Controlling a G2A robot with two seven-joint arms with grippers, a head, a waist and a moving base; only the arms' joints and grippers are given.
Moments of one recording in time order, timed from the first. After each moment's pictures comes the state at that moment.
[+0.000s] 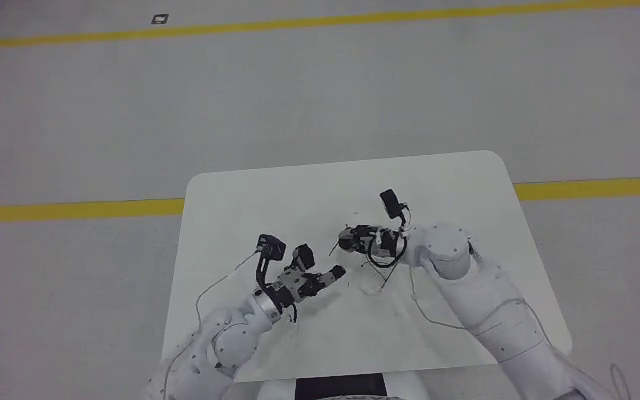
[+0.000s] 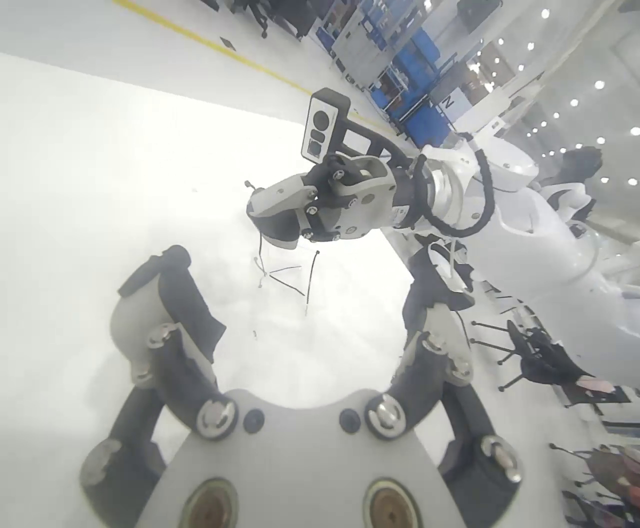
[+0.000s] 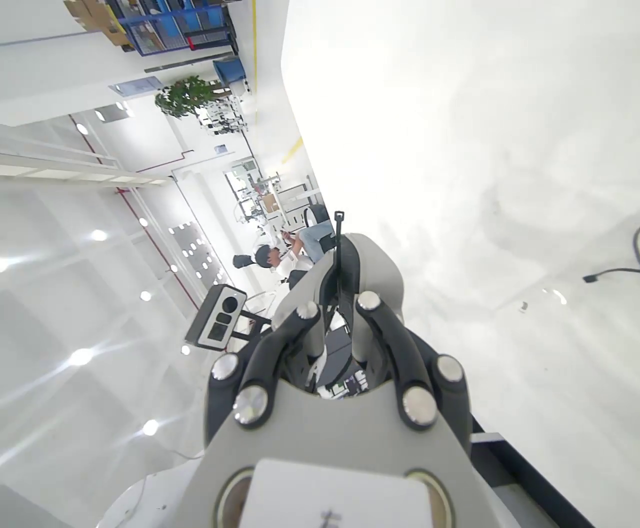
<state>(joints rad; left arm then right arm) 1.62 -1.09 -1.02 -1.72 0.67 -0.34 -0.04 -1.27 -1.21 1.09 -1.48 0.19 0.34 0.75</state>
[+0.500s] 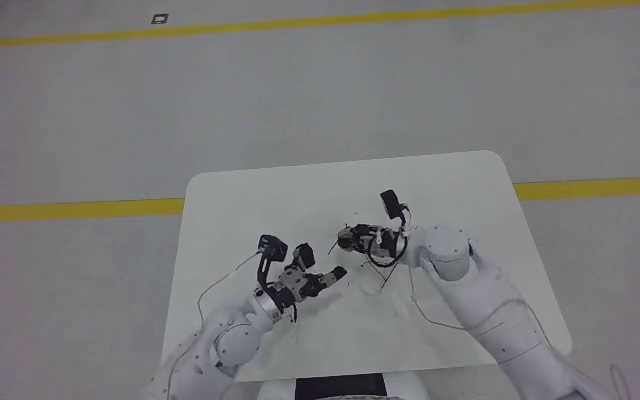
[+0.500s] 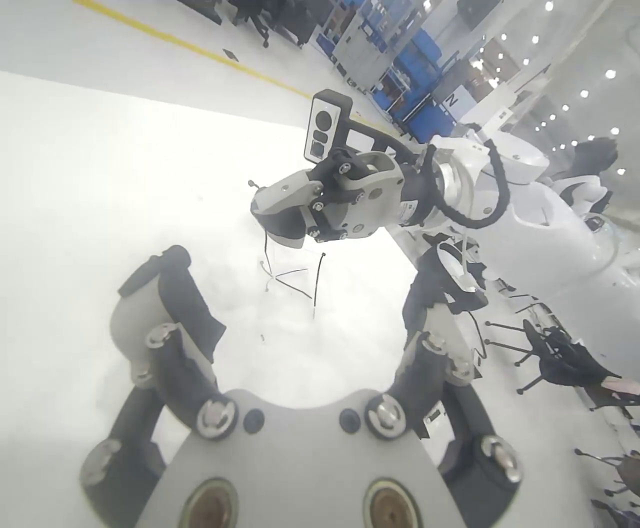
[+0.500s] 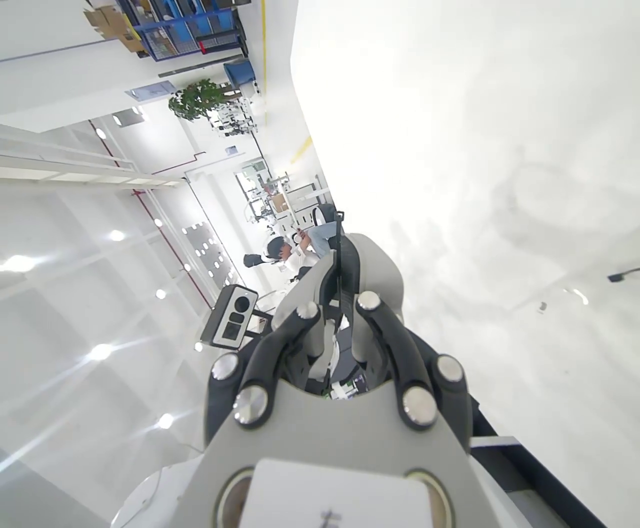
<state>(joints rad) 1.61 -1.09 -1.00 -1.71 0.72 -0.34 -0.01 -1.28 -1.21 1.09 -1.49 0.21 0.34 0.72</state>
